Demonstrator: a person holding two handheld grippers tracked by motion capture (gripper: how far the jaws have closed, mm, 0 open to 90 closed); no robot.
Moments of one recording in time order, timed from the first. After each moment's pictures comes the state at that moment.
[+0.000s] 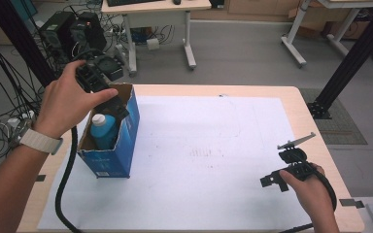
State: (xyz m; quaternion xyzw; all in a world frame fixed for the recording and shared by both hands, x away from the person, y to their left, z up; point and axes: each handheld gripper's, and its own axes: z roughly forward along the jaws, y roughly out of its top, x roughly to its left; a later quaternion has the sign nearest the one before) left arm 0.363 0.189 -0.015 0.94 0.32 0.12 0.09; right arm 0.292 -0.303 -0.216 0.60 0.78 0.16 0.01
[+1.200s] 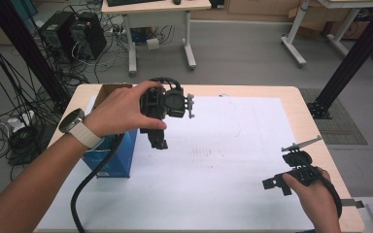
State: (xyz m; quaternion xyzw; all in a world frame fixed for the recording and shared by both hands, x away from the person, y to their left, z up) left arm 0.358 0.077 -0.055 1.00 0.01 0.06 0.03; right arm 0.272 -0.303 -0.207 0.61 0.77 0.17 0.02
